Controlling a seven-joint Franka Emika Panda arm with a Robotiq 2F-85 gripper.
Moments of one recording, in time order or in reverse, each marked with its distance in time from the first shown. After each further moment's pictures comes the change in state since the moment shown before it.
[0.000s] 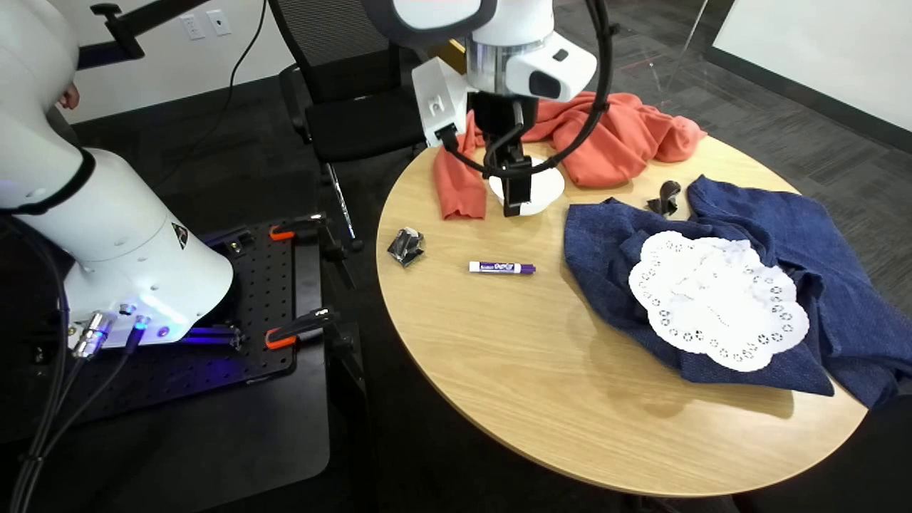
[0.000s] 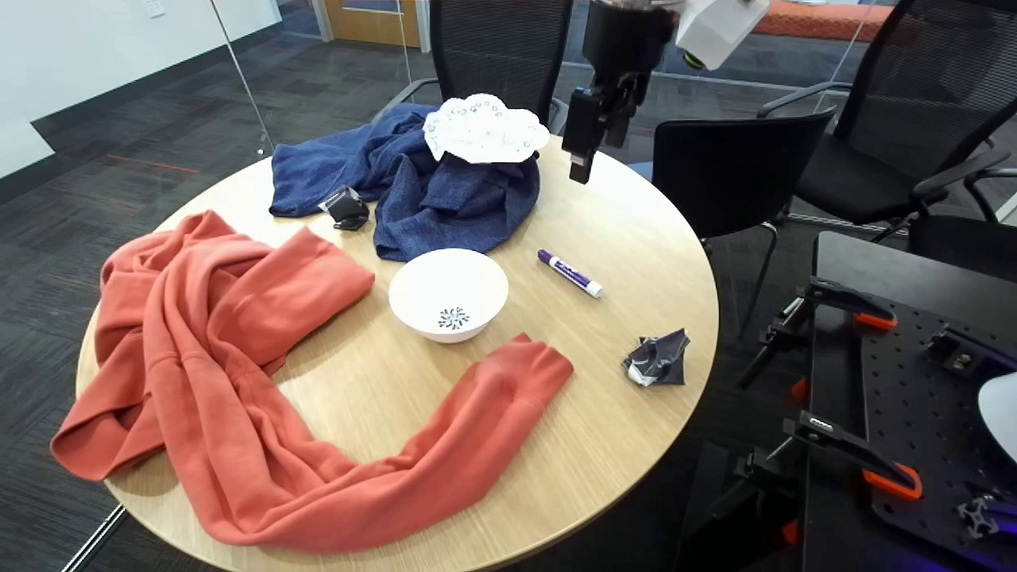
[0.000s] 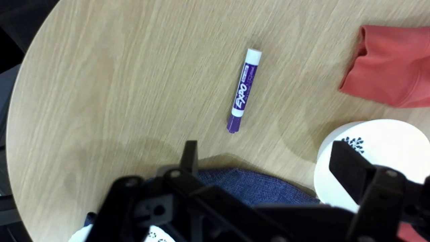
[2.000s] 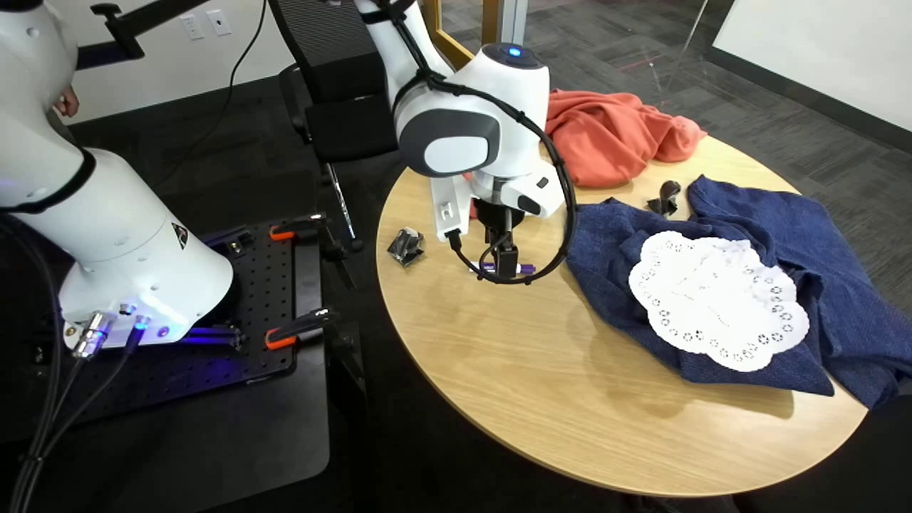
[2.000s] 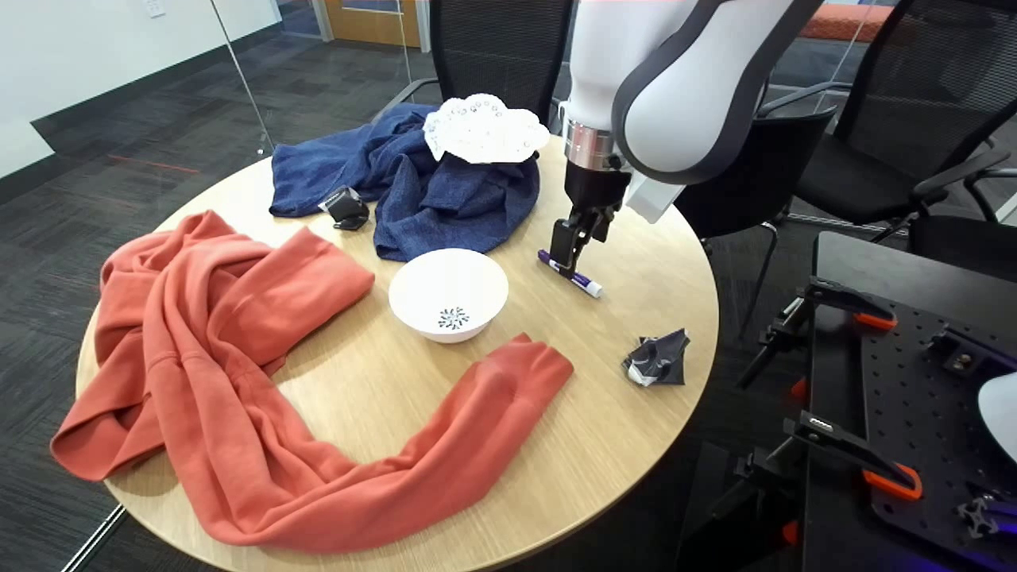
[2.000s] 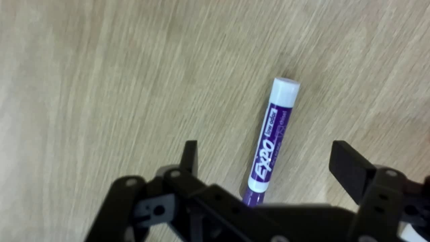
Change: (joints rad) arm 0.012 0.407 -0.020 0.077 0.011 0.273 0.042
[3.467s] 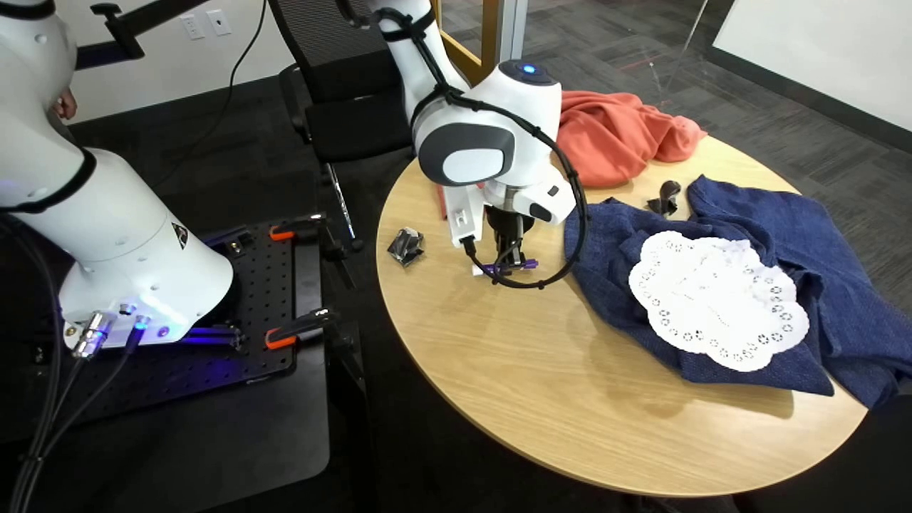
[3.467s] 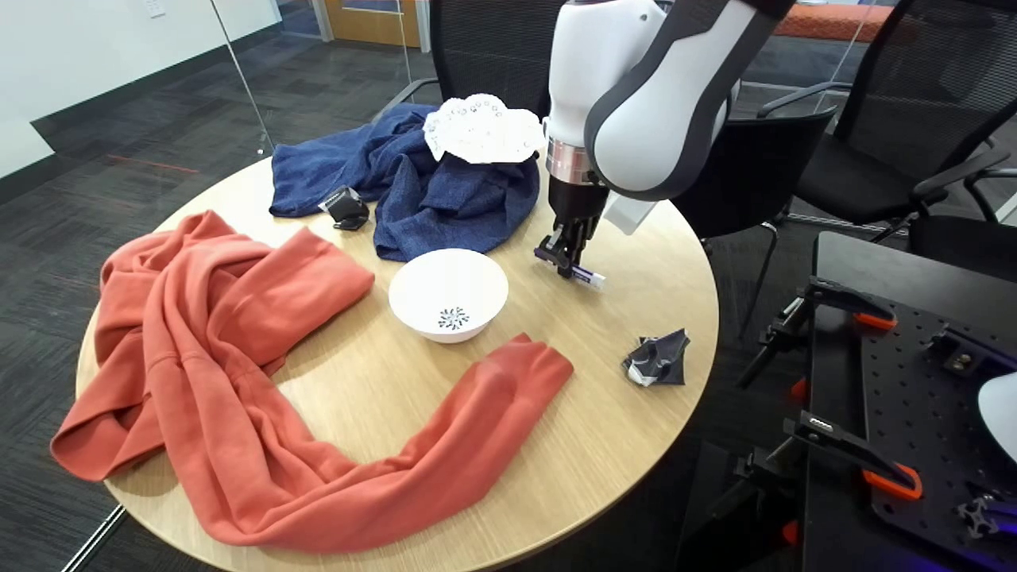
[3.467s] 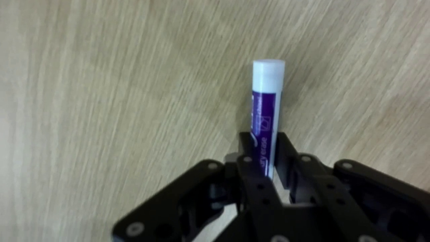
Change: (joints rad) arm 0.010 0.086 0.000 0.086 0.011 0.000 0.000
